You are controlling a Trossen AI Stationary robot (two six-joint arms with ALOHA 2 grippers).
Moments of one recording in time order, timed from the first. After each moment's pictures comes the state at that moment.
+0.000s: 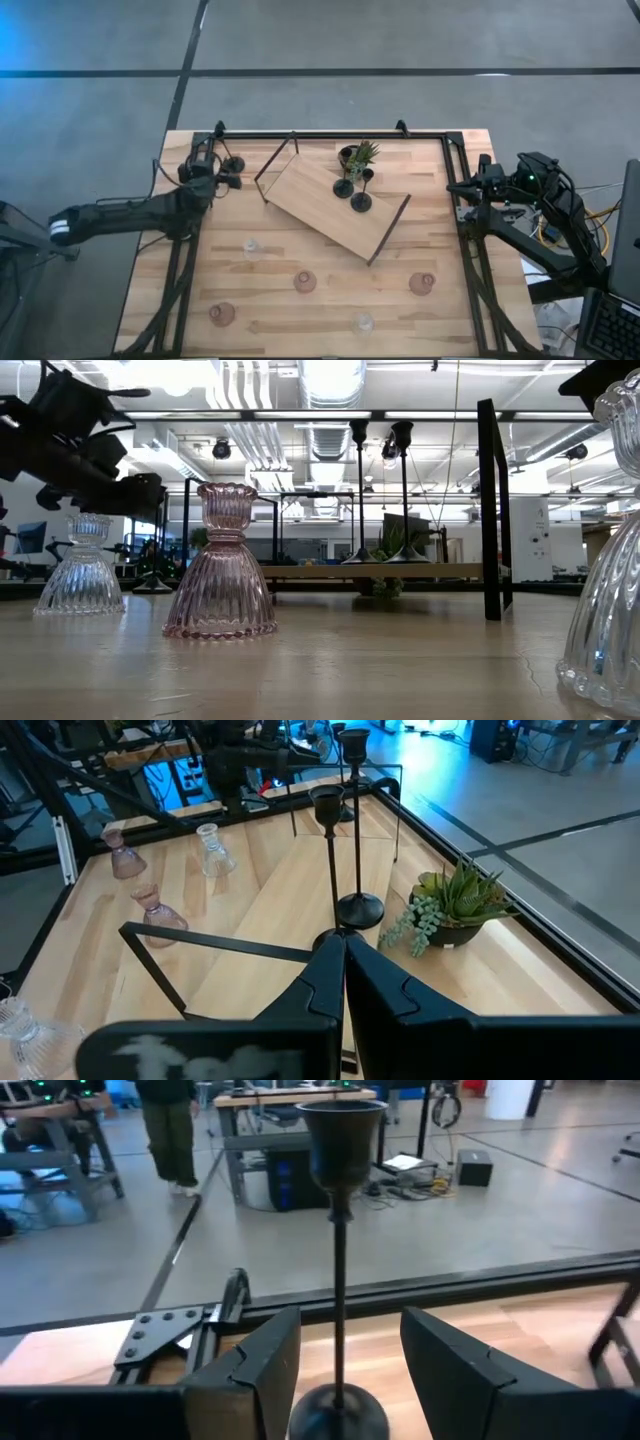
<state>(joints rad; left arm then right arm) 0.31 0.55 0.11 0.00 -1.06 -0.34 -0.77 0.19 0.78 -0.96 -0.52 -0.05</state>
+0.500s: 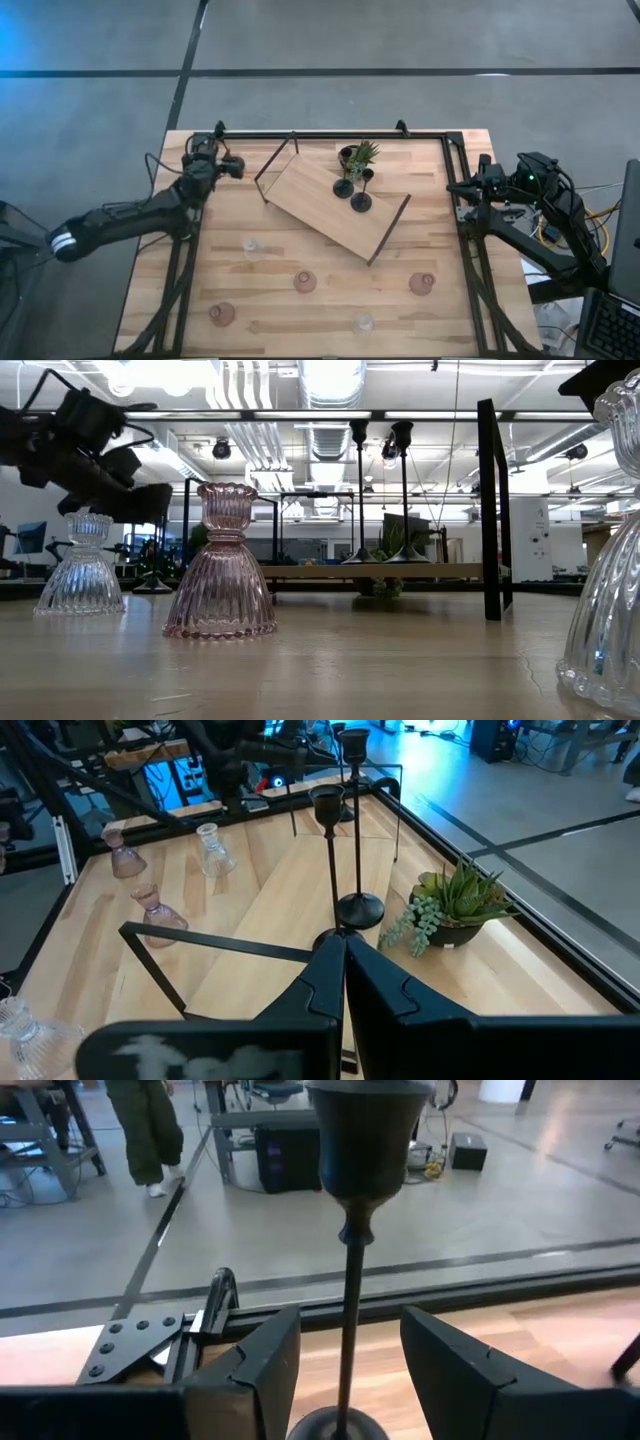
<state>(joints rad) 0.64 0.69 0.11 0.25 -0.72 -0.22 -0.77 0.19 0.78 -0.96 -0.52 -0.05</state>
